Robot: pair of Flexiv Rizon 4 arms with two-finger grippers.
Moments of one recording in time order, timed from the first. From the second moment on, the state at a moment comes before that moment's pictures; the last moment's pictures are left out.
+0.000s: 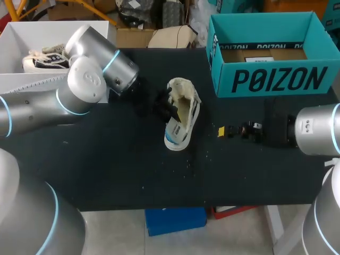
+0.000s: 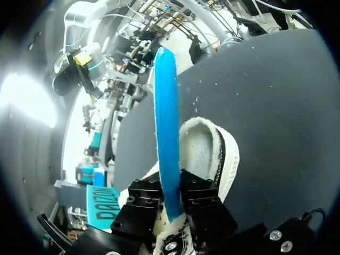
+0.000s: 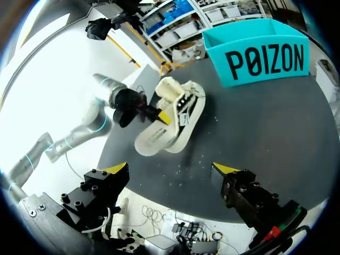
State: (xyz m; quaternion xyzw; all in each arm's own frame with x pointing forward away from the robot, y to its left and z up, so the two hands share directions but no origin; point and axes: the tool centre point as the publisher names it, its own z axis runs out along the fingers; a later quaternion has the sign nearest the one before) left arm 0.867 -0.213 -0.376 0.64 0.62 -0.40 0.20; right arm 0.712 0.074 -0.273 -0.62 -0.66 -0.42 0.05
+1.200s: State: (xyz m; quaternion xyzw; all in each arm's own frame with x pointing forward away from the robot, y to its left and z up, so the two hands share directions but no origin) left arm 0.799 -0.177 -0.341 0.64 0.63 -0.41 0.15; right arm 0.712 0.074 -0.273 -0.62 -0.66 -0.42 0.05
